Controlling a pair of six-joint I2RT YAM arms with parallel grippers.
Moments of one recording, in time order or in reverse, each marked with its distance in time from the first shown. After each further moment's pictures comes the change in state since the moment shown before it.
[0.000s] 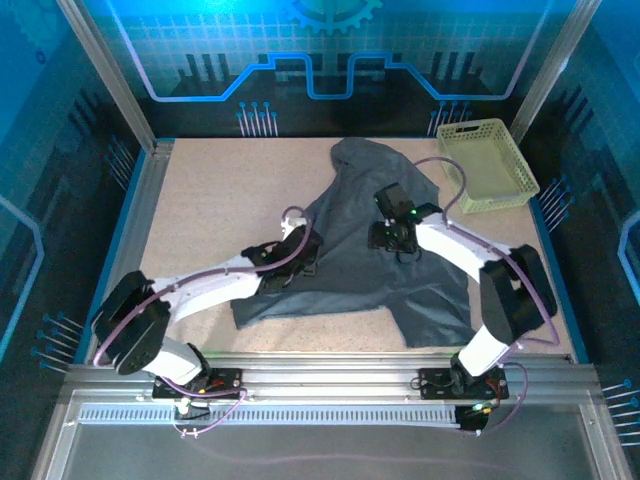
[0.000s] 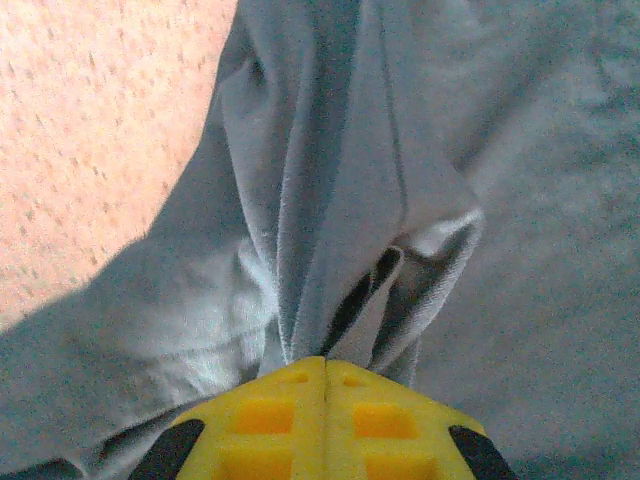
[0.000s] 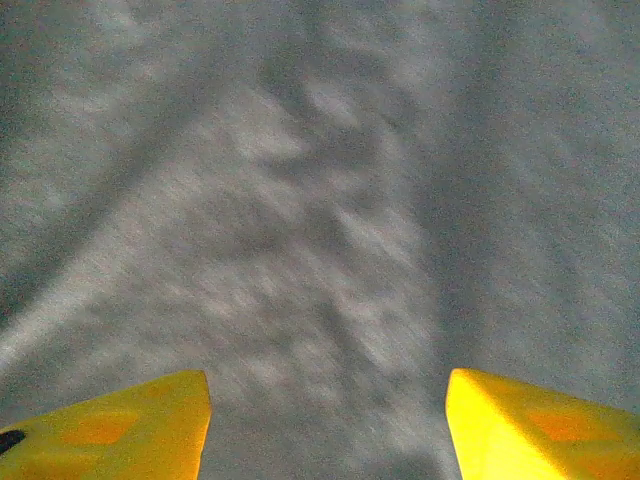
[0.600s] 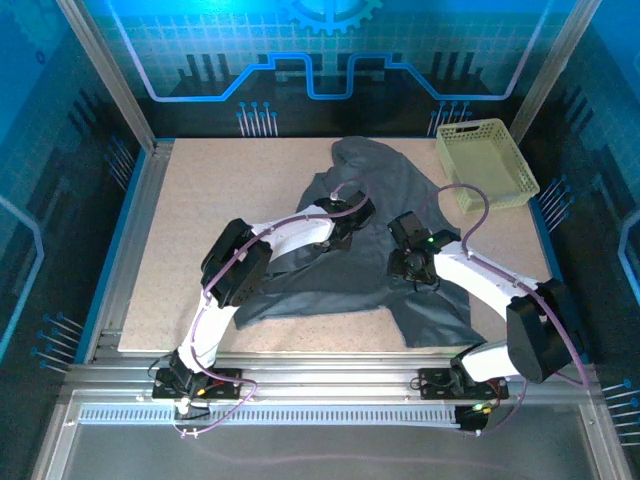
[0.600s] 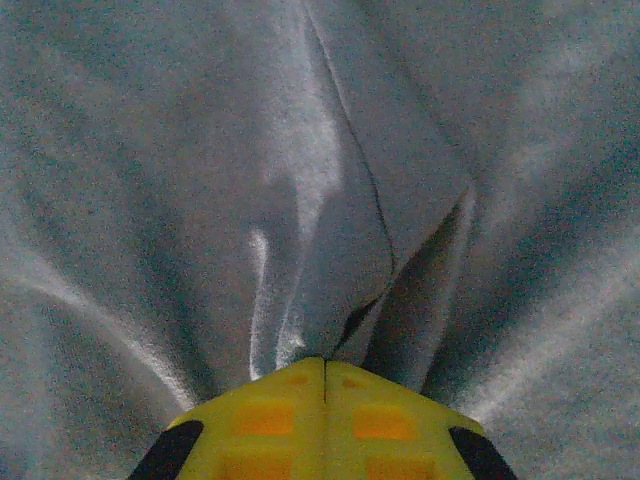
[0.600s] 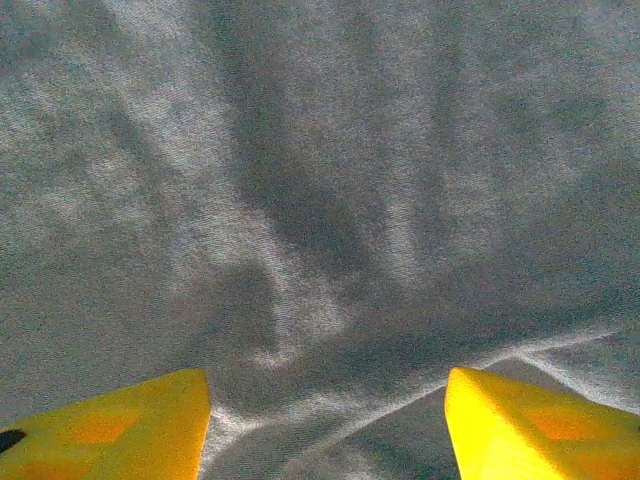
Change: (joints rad) left arm 0.045 0.745 0.859 -0.494 -0.046 0.085; right arm 0.015 -0.280 -0.288 -0.126 0.098 0.153
